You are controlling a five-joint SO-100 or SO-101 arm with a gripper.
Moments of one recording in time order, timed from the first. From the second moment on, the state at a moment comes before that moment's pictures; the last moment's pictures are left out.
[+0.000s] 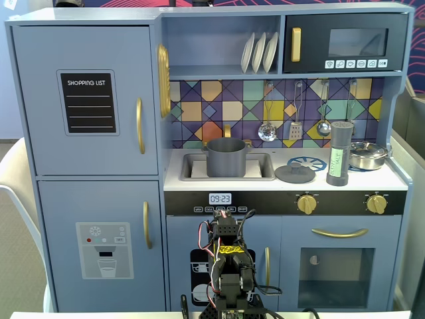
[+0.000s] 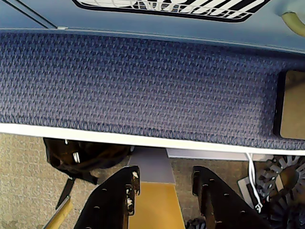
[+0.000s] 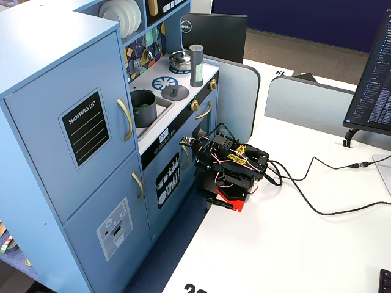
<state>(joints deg) 4.0 184.2 179.0 76.1 -87.8</state>
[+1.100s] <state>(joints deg) 2.2 184.2 179.0 76.1 -87.8</state>
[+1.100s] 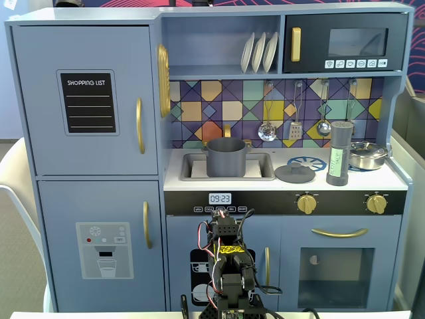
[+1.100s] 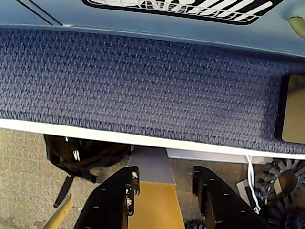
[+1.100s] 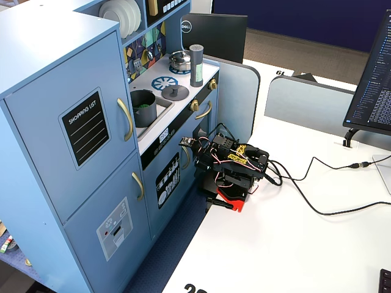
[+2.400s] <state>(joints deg) 56.0 130.3 123.9 7.5 -85.3</state>
